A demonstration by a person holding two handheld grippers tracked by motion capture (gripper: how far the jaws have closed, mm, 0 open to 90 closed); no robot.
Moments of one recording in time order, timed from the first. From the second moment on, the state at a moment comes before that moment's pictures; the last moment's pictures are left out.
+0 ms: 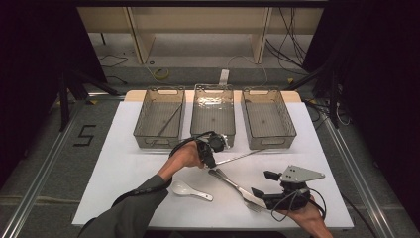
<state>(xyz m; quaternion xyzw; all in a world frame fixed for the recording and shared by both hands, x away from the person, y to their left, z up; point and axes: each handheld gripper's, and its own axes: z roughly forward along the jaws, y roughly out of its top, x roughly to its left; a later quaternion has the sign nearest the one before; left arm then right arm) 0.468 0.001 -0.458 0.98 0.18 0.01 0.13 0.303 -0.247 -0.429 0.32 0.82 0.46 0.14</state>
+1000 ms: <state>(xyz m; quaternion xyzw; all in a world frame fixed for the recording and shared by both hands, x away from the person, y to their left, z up) 0.447 0.006 -0.422 0.98 0.14 0.01 0.16 0.304 -0.247 -0.429 0.32 0.81 0.46 0.13</state>
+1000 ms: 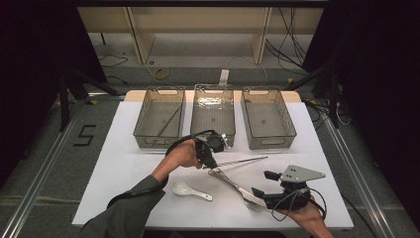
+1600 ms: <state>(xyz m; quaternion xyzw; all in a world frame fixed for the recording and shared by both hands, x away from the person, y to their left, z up) 0.436 0.034 -0.378 0.96 0.15 0.01 0.22 0.305 -0.248 -0.430 0.33 0.81 0.46 0.13</state>
